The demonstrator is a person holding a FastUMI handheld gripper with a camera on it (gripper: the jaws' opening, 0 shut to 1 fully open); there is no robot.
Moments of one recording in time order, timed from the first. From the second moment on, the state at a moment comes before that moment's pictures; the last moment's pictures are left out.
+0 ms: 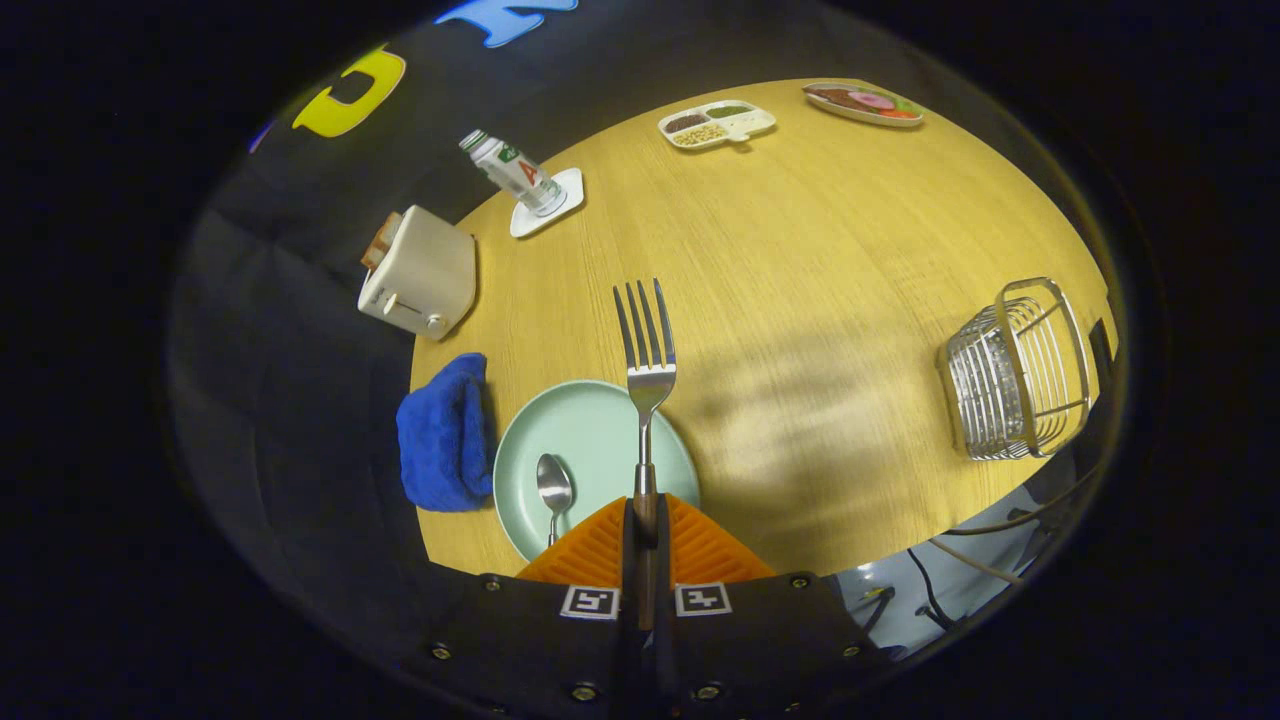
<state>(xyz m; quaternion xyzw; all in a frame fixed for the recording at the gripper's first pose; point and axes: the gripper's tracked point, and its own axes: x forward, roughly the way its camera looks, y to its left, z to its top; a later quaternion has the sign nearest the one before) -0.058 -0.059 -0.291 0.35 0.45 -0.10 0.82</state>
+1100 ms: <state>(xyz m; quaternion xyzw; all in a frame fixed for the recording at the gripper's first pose) -0.179 -0.180 -0.297 0.41 0.50 -0.26 0.72</state>
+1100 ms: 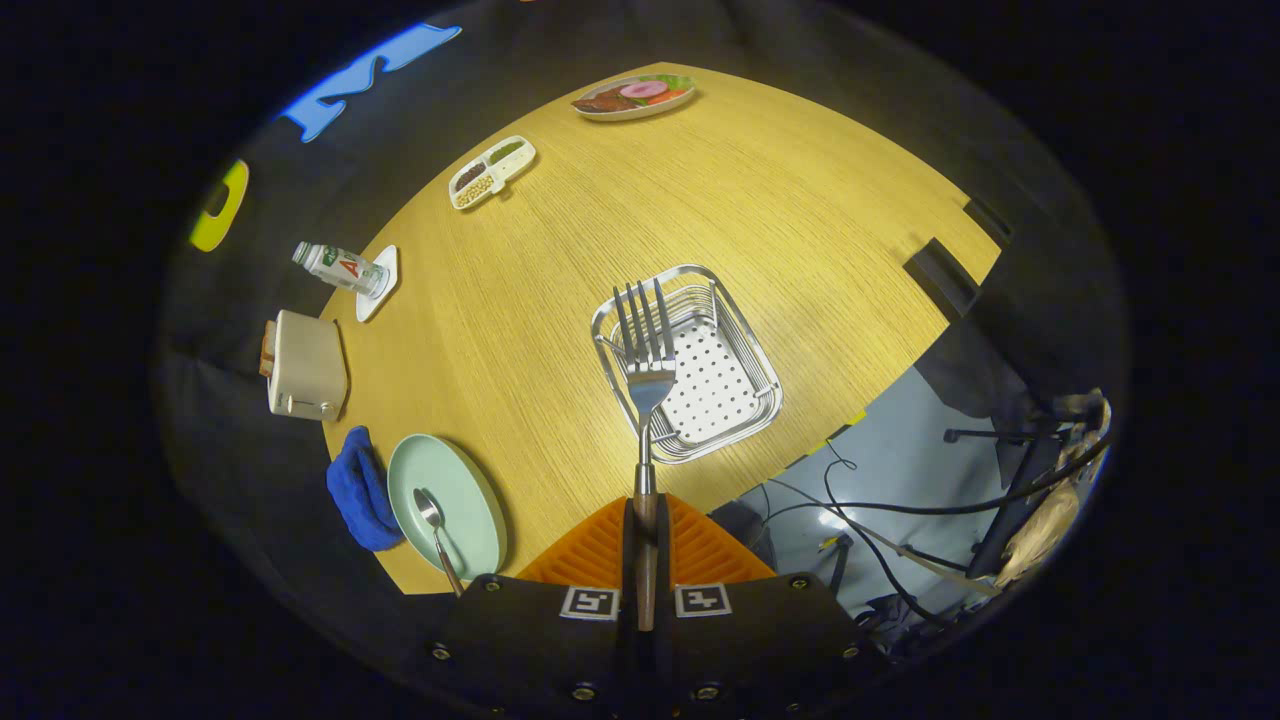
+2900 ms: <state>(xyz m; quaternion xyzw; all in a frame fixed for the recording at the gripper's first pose) -0.185 -0.186 -0.272 0.47 0.46 -0.28 0.69</state>
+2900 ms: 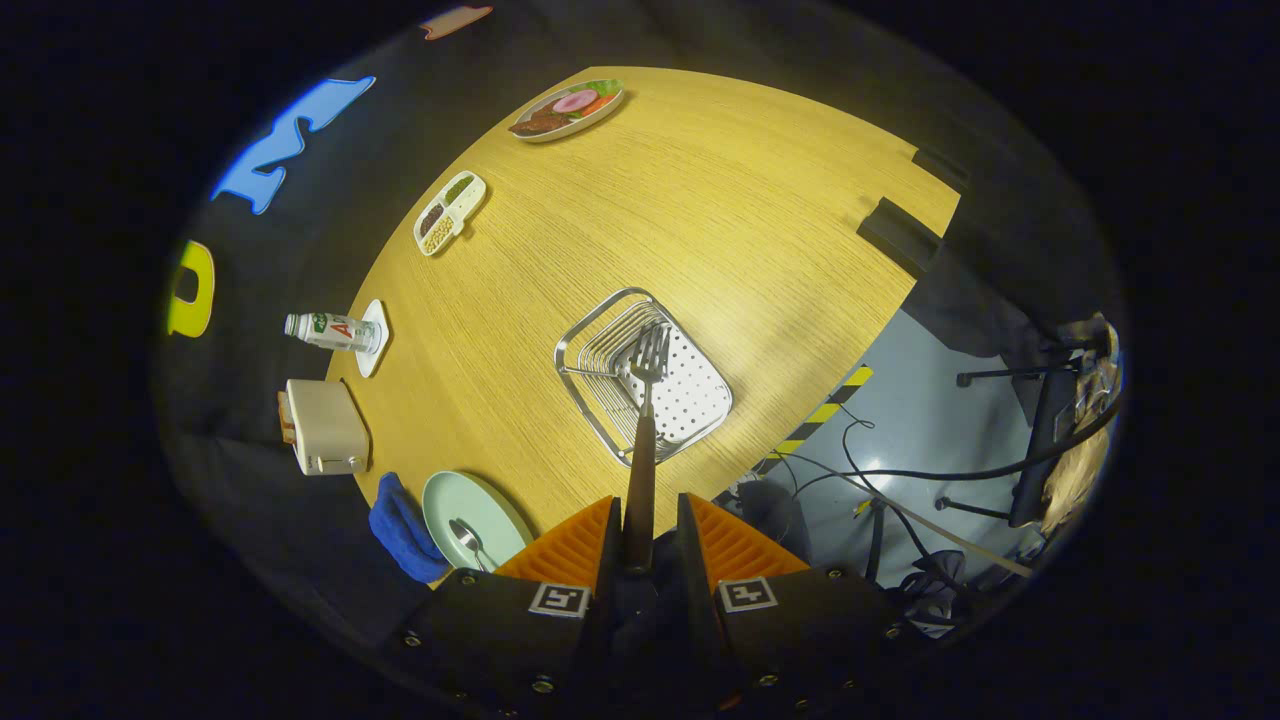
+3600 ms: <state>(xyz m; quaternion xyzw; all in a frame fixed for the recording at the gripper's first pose) -0.147 -0.112 -0.280 0.47 0.51 -0.20 0.69</state>
